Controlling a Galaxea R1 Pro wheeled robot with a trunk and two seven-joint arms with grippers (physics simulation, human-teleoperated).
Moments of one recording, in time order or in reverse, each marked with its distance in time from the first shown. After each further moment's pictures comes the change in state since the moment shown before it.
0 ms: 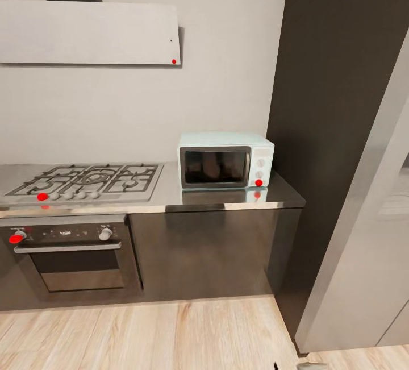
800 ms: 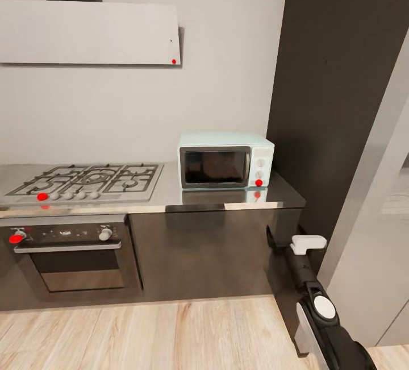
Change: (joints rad) left arm 0.000 -0.001 0.000 0.000 0.000 0.000 0.000; right arm -0.244 0.002 0.000 -0.615 -0.003 0.047 -0.004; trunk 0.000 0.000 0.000
